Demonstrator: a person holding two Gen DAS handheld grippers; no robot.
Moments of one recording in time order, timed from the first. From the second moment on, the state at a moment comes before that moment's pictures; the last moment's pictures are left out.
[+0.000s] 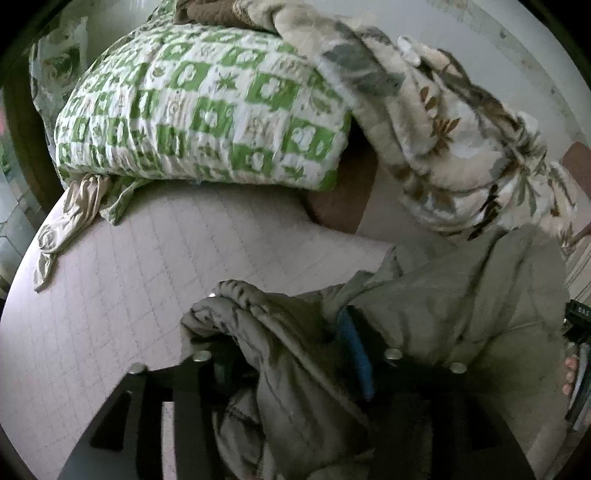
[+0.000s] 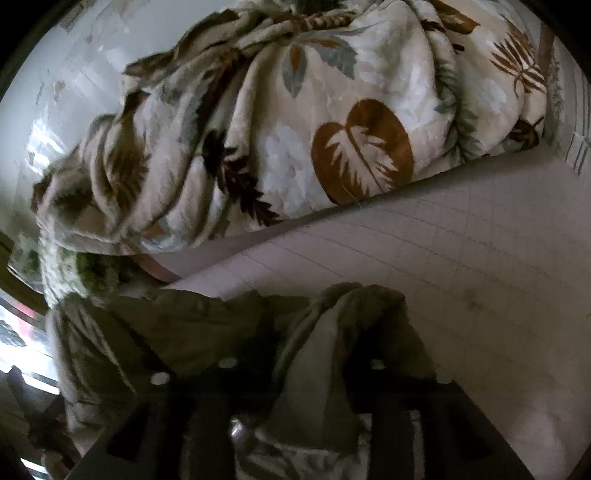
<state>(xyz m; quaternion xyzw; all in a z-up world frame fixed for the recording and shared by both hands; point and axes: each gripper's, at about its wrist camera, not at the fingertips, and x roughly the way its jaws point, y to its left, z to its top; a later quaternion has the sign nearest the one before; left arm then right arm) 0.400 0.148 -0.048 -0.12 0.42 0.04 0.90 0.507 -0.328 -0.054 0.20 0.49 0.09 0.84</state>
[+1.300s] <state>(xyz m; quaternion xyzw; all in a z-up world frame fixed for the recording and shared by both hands) 0.446 0.010 -0.097 0.09 0.49 0.04 0.86 0.498 -0.244 -0.104 0.00 0.56 0.06 0.82</state>
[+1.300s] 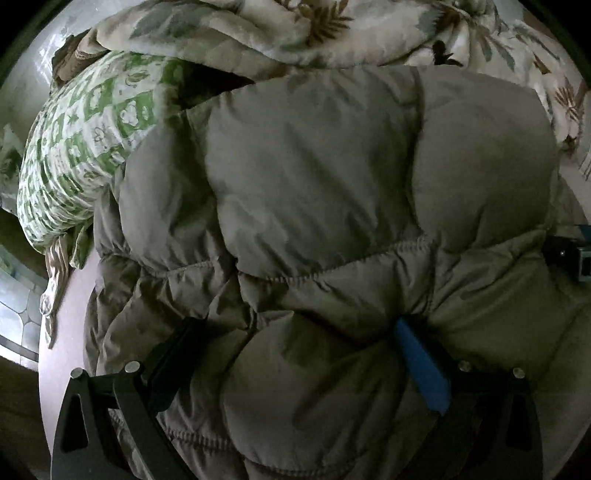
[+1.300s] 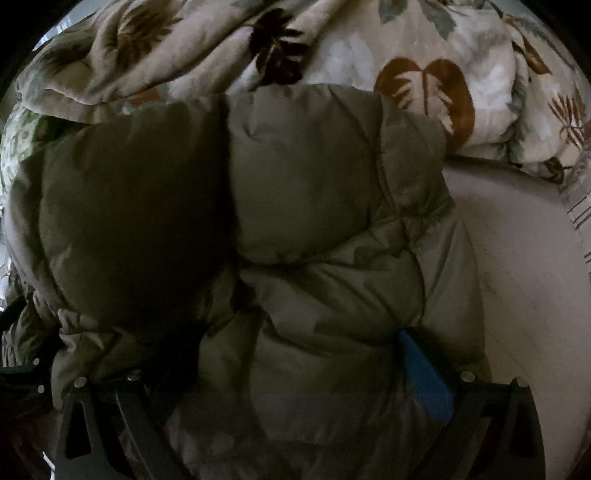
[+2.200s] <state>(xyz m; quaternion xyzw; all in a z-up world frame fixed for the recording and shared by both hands) 0.343 0.041 -0.090 0.06 0.47 0.03 0.88 0.359 -0.208 -0.091 -0.08 0.55 0.14 0.82</state>
